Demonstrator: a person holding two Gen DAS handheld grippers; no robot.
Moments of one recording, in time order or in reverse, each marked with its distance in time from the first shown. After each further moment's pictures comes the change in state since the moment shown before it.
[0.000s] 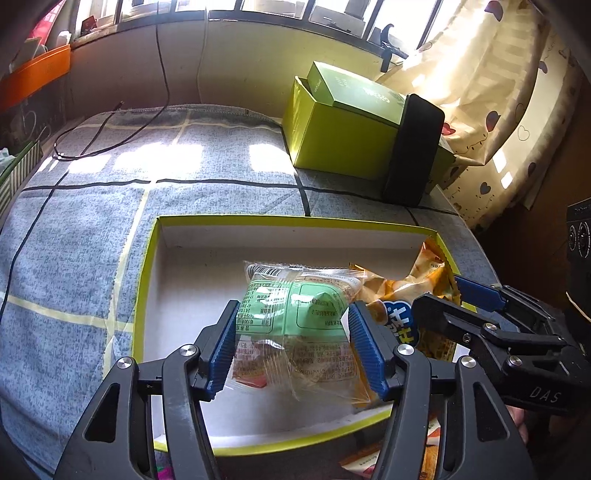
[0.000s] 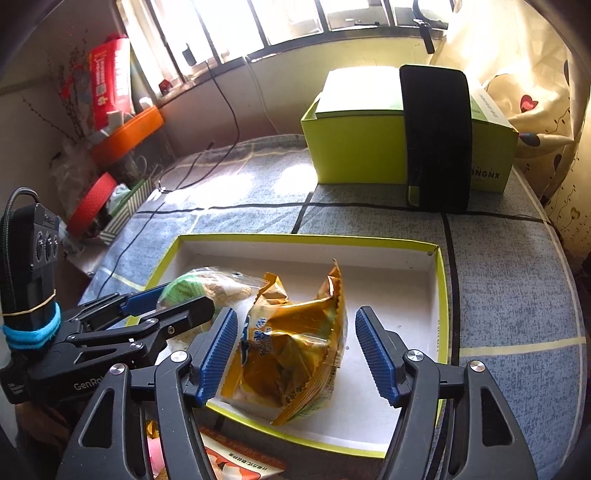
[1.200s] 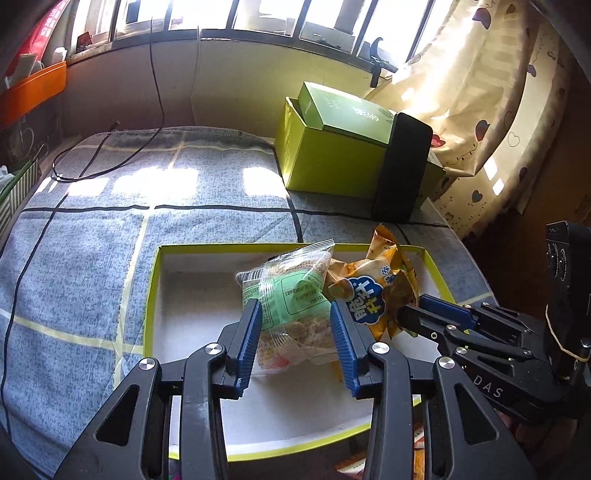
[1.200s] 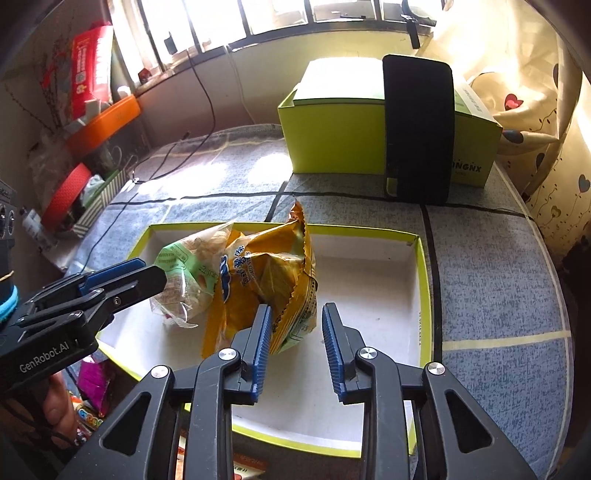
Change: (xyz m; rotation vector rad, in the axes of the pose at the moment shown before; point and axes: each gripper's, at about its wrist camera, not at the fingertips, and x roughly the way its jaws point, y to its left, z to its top) left arm -0.012 -0.003 0.009 0.032 -0.046 -0.017; right arm 0.010 -0.002 -0.005 -0.005 0.032 -0.109
